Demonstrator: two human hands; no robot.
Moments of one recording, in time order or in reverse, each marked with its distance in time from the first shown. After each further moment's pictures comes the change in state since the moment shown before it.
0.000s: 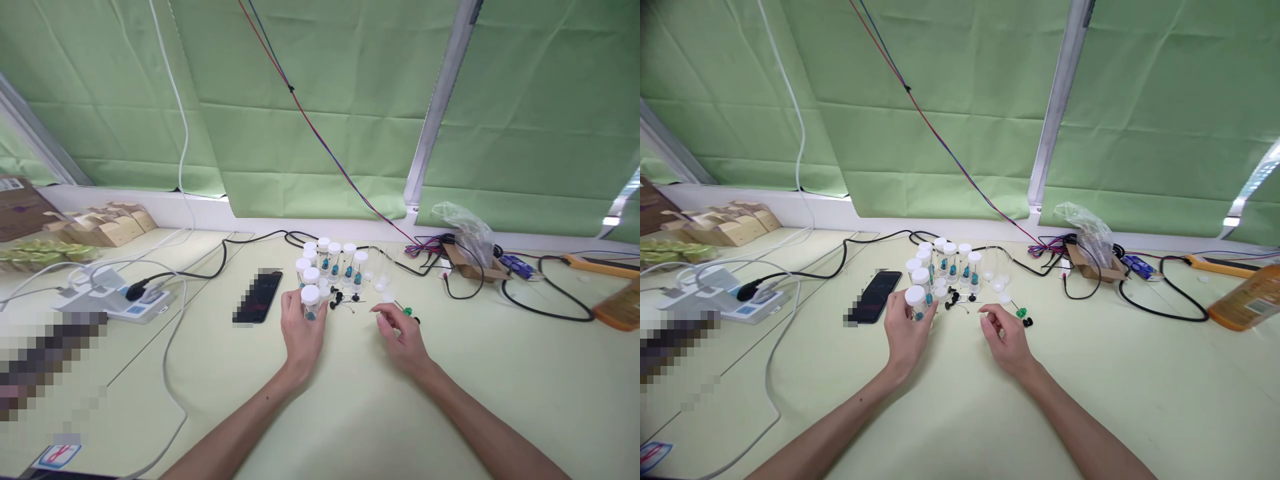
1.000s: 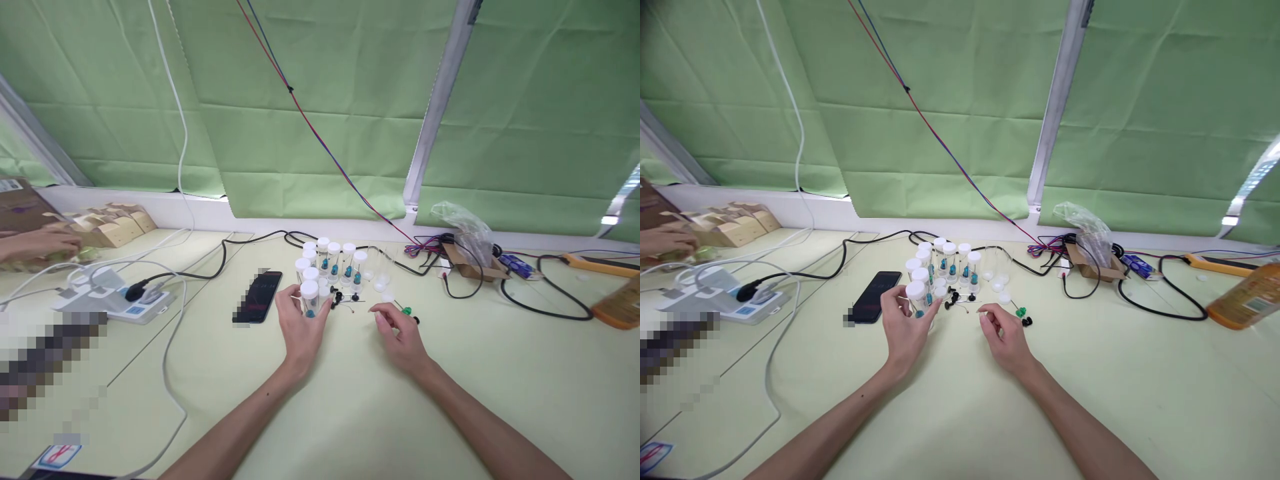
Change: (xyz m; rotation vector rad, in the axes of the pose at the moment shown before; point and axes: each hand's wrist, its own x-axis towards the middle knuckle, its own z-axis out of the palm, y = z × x) left_hand 0.003 0.000 0.000 -0.095 0.074 -0.039; right_hand 0.001 0.001 0.001 -0.032 -0.021 0.019
